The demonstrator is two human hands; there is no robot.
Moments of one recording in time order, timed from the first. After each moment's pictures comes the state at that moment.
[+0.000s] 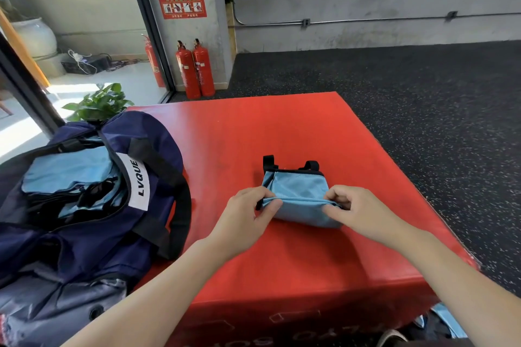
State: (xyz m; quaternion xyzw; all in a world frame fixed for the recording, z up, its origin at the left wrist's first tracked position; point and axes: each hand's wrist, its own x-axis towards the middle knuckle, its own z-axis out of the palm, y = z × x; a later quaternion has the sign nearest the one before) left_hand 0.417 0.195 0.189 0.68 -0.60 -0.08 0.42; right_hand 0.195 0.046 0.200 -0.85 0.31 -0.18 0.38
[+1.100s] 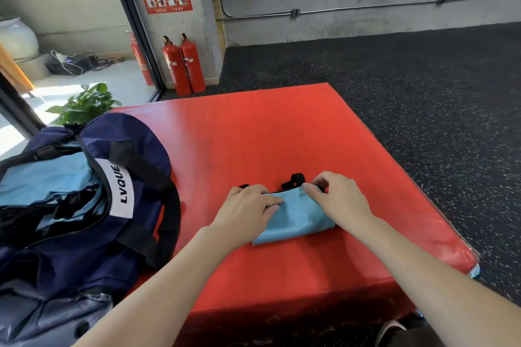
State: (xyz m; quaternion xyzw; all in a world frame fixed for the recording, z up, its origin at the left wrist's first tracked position) left_hand 0.422 0.158 0.185 0.72 -0.68 -0.03 0.13; right_hand 0.236 0.031 0.174 -0.80 0.50 -0.20 0.25
